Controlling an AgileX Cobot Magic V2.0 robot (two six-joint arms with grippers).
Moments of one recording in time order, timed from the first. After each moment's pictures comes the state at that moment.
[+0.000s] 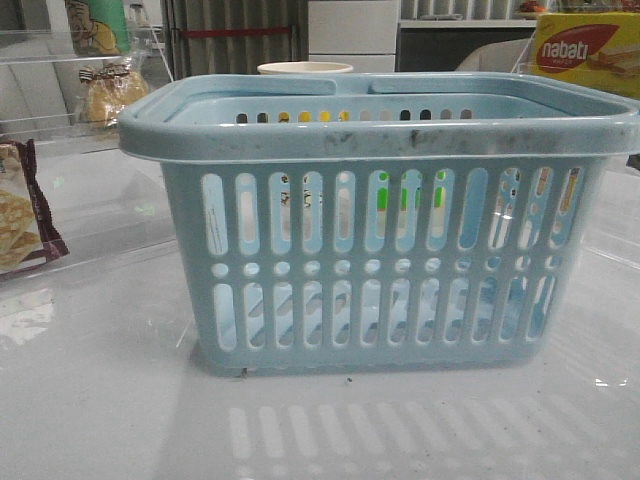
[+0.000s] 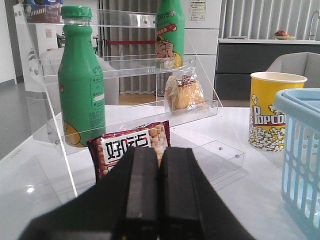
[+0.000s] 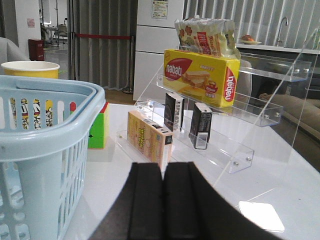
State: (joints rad) left arm -0.05 -0.01 0.01 -0.04 0.01 0.03; right arm -0.02 -0.01 0.03 0.00 -0.05 -0.02
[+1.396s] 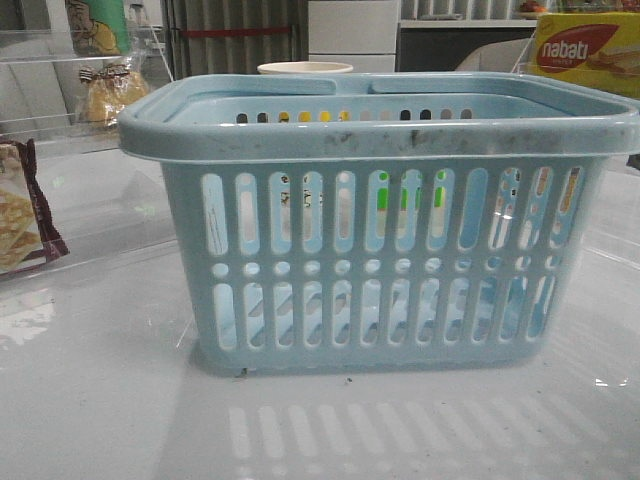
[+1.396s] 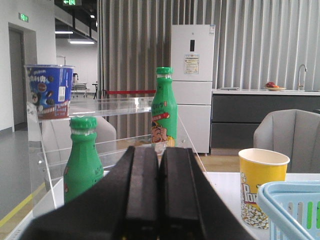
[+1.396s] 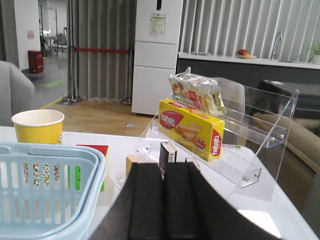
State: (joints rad) left arm -0.05 0.09 -0.38 -0.04 0.15 0.03; right arm -0.02 0.13 -0.47 0.00 0.31 -0.02
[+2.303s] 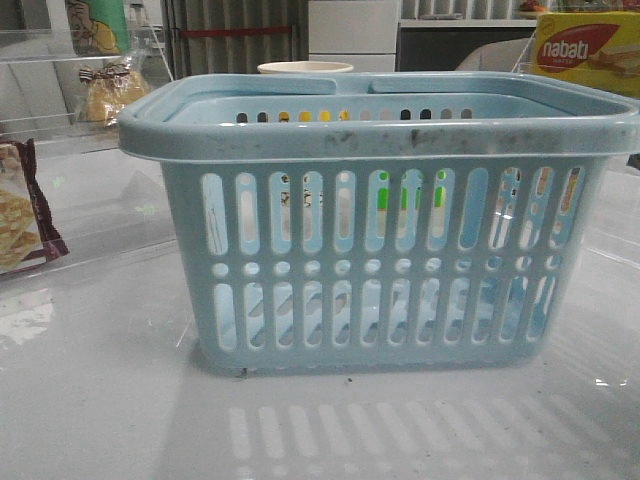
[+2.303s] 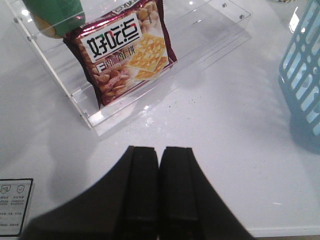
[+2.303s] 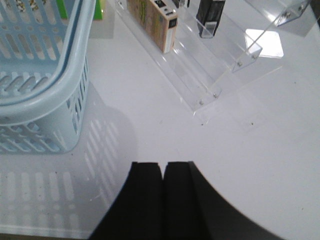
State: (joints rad) left arm -0.05 0.64 -0.64 -0.03 0.75 0.06; right arm -0.02 0.57 -0.72 0.00 0.85 -0.02
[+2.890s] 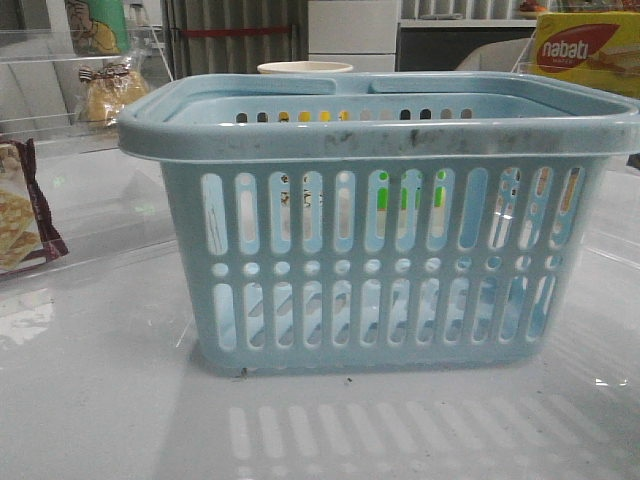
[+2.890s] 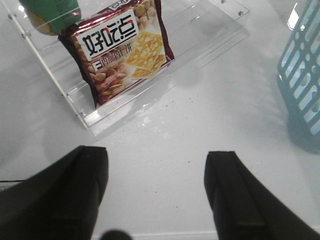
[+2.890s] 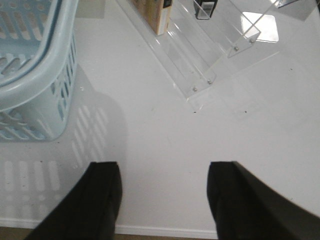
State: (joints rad) left arm -0.07 0.65 -0.64 -0.04 0.74 0.06; right arm -0.02 0.63 -0.73 -0.06 0.85 -0.01
